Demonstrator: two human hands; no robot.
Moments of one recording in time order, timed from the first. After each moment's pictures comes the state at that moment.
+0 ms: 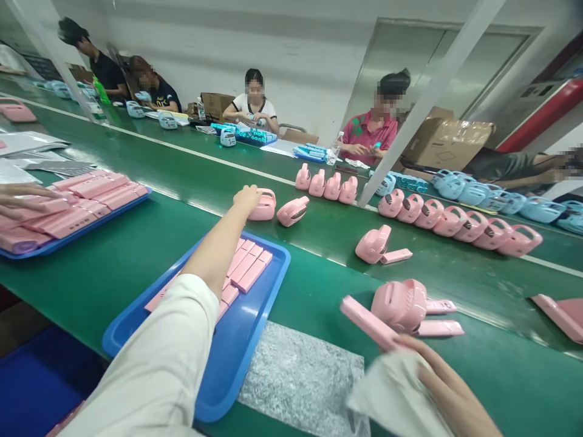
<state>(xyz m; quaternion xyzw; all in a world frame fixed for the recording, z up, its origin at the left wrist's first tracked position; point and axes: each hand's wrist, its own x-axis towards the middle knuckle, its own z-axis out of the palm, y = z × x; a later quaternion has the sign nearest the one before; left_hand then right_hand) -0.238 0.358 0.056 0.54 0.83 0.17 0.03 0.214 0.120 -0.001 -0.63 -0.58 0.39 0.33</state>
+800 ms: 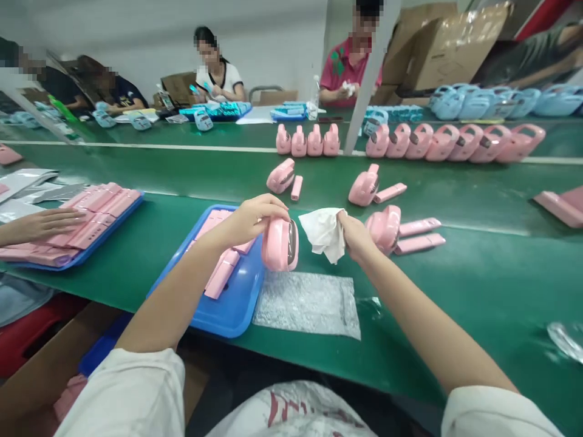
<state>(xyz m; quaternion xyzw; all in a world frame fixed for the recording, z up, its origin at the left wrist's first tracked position) -0.136 0.179 0.095 0.88 0.37 0.27 0.11 0.113 0.228 -0.009 -0.51 -0.44 0.56 0.49</state>
